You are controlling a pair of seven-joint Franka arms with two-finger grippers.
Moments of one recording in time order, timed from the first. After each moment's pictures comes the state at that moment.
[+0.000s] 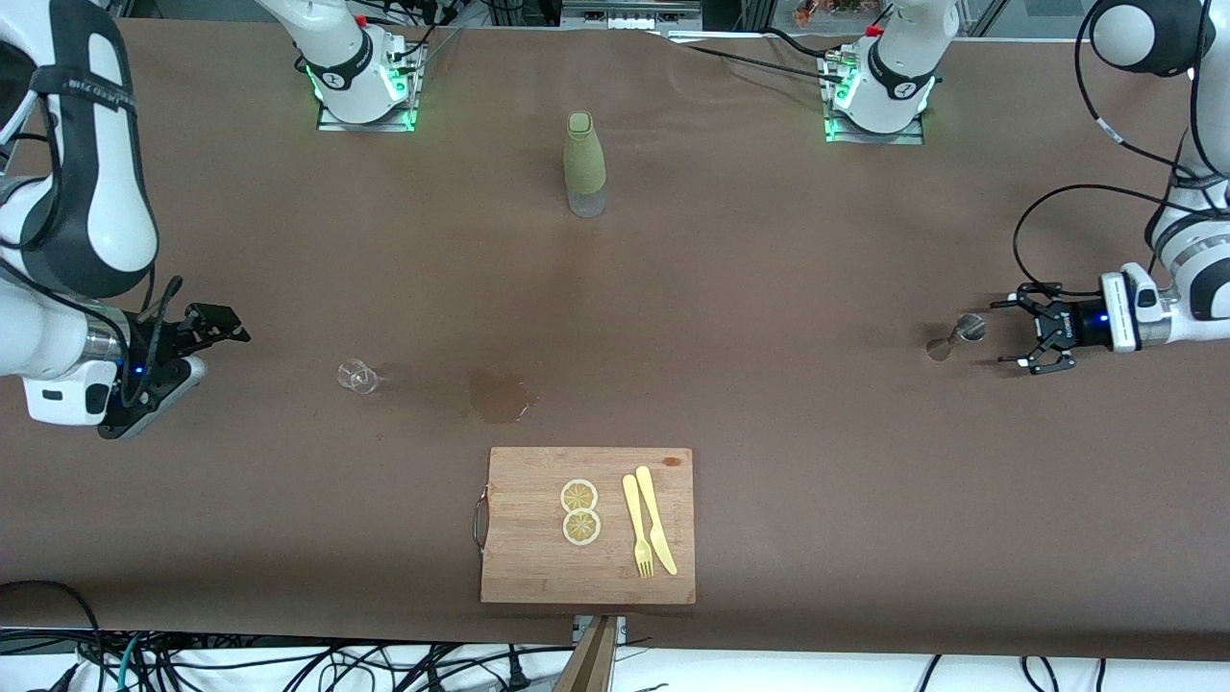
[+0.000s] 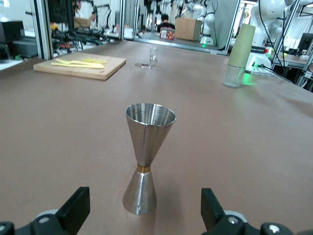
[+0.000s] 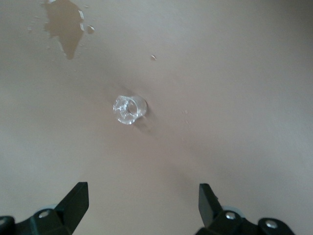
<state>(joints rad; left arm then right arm) 0.46 0.85 0.19 -1.68 -1.00 1.46 2.58 0.01 0.46 -0.09 -1.48 0.19 1.75 -0.89</state>
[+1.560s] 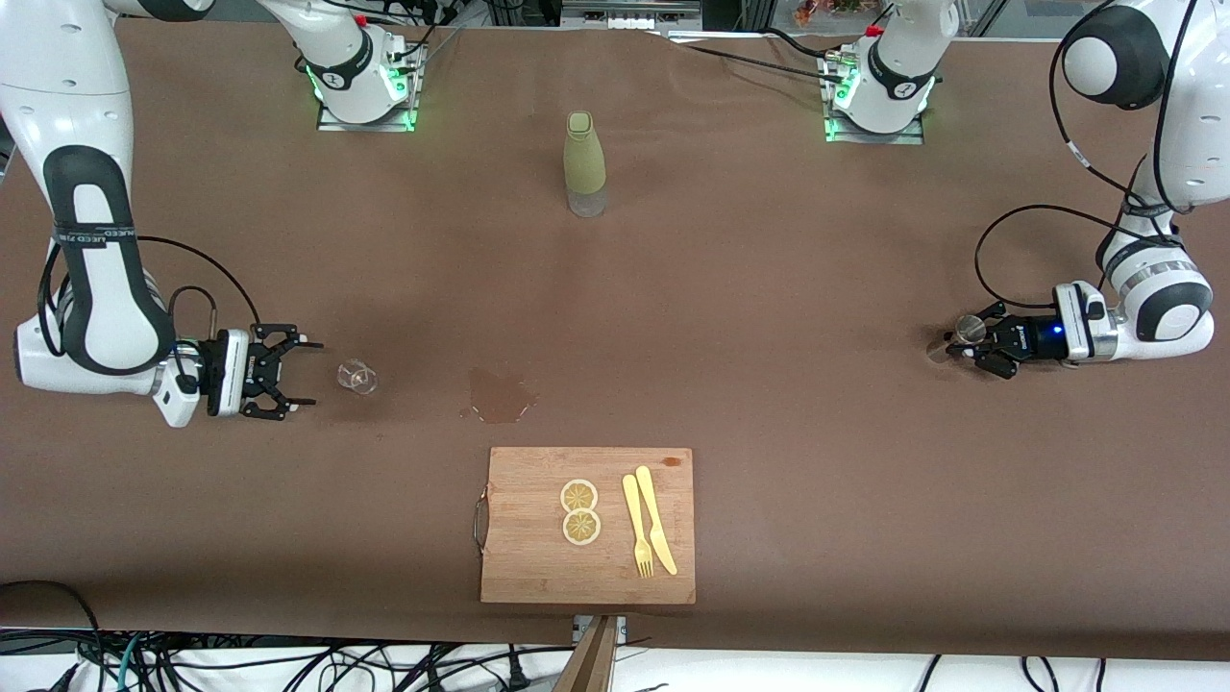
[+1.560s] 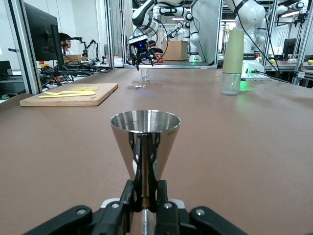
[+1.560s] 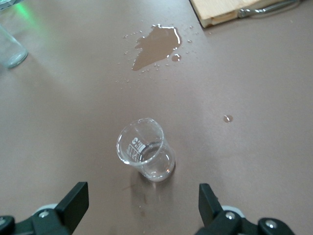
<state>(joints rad) 0.40 0.92 0.20 -1.66 -1.10 1.41 2.72 -0.06 0.69 -0.15 -1.70 0.84 1.88 -2.06</state>
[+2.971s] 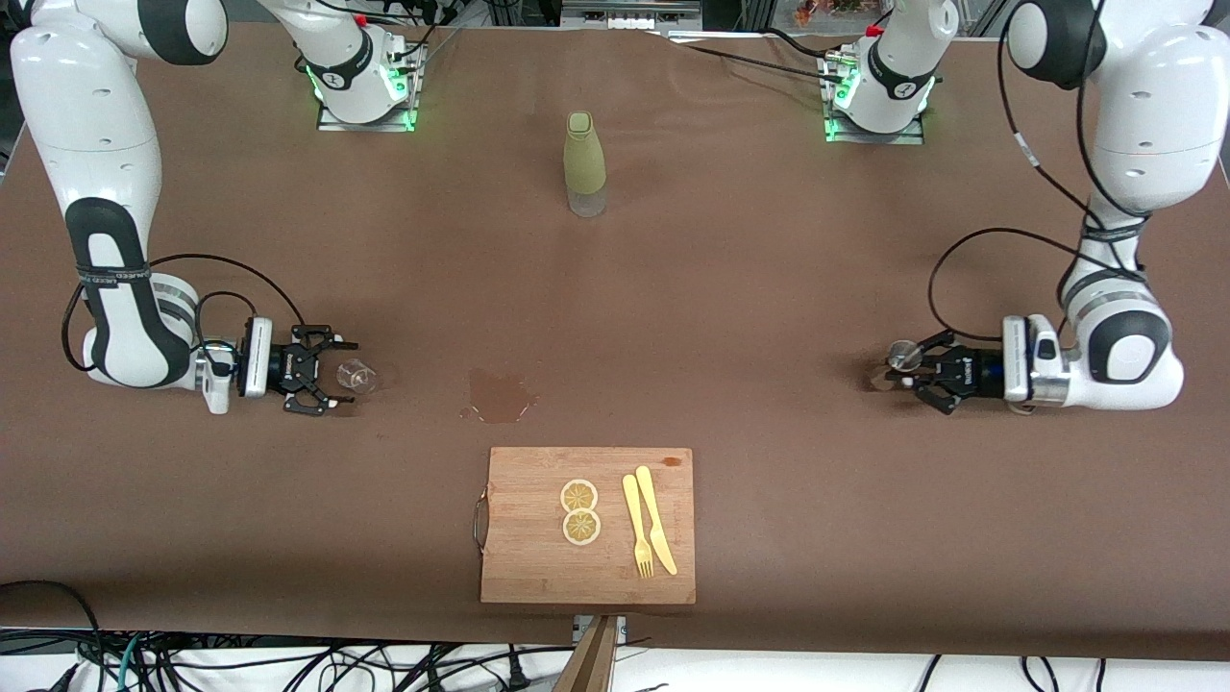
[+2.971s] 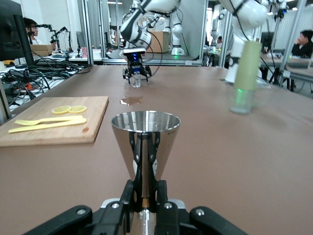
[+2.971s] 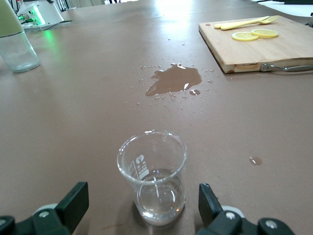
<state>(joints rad) 0.07 0.81 0.21 -1.62 -1.23 1.49 2.47 -0.08 0.82 -0.15 -1.71 1.12 1.78 -2.45</state>
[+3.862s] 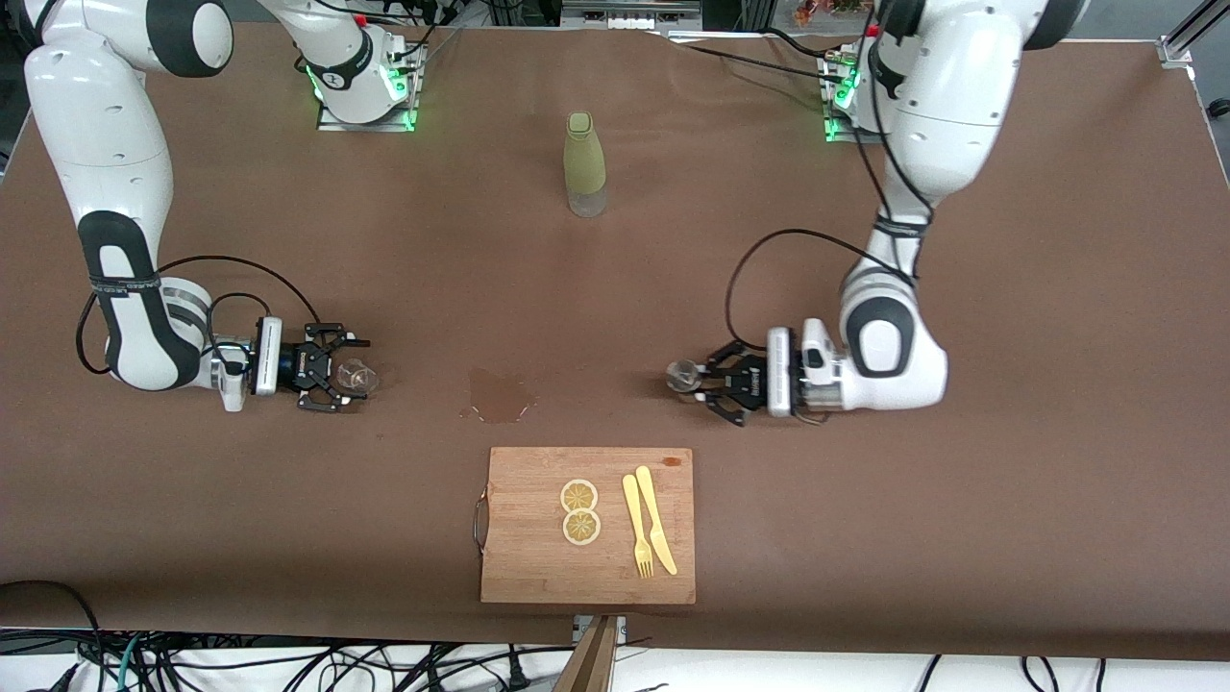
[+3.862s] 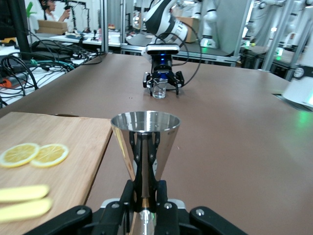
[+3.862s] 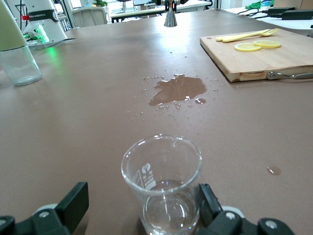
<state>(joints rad) -0.52 0.81 0.22 -1.62 -1.67 1.97 2.22 -0.08 0.86 -0.15 -1.71 1.17 1.73 -2.48</state>
